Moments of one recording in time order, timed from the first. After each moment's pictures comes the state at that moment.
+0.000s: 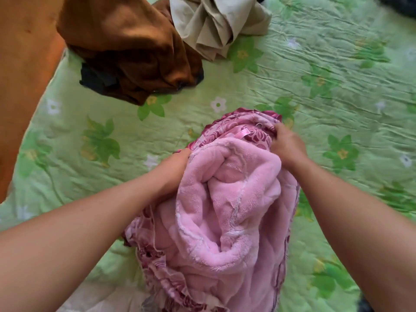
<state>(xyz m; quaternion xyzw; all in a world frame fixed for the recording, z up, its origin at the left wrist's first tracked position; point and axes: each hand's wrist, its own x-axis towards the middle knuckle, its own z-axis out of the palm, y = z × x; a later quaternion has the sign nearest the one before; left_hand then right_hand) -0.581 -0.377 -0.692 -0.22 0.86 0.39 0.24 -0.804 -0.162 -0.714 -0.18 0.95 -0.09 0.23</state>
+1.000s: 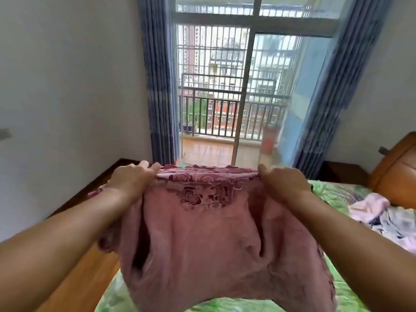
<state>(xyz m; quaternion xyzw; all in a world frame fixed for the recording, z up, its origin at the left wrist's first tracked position) -0.504 -0.489 -0.085 -0.20 0.95 -0.18 -0.13 -0.712 -0.156 -0.073 -0.36 0.90 0.12 -0.23</state>
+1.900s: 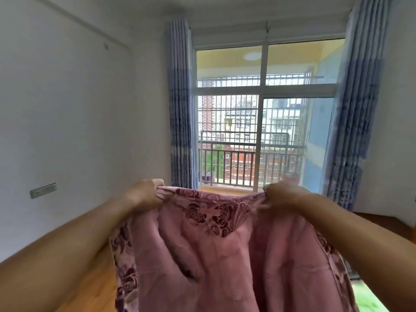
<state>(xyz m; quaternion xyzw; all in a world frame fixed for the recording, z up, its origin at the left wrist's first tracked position) -0.463 -0.513 0.049 -0.23 0.96 0.07 -0.15 -0.698 -0.203 0.058 -0.44 0.89 0.09 -0.12</state>
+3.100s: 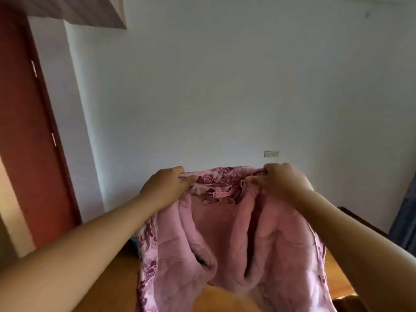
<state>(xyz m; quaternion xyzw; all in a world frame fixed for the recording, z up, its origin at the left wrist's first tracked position) 0.043 -0.429 -0.006 -0.66 0.68 -0.03 -0.31 -0.273 -0.479 0.016 -0.75 0.61 -0.24 -0.05</state>
